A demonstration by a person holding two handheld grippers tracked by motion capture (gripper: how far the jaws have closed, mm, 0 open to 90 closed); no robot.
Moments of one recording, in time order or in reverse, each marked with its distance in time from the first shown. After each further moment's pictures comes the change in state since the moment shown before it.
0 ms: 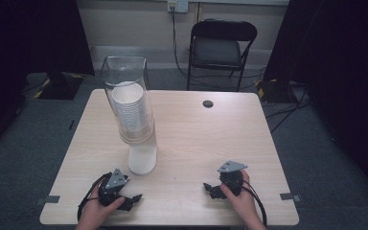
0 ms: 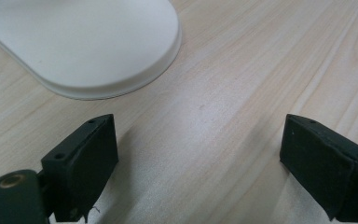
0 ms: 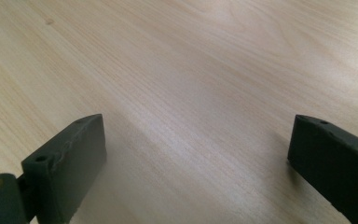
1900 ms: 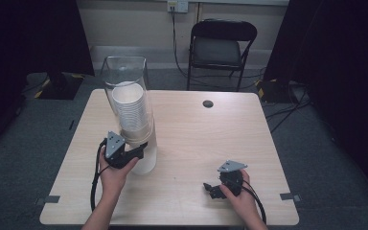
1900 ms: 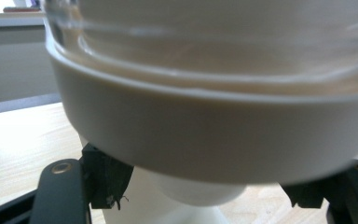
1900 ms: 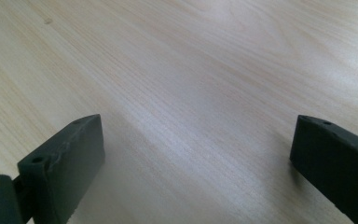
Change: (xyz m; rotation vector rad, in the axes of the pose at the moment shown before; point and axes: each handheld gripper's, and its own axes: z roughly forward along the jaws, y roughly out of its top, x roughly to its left) left arm 0.031 0.095 0.001 -0.532 0.335 -0.177; right arm -0.001 0.001 0.001 0.005 0.003 0.000
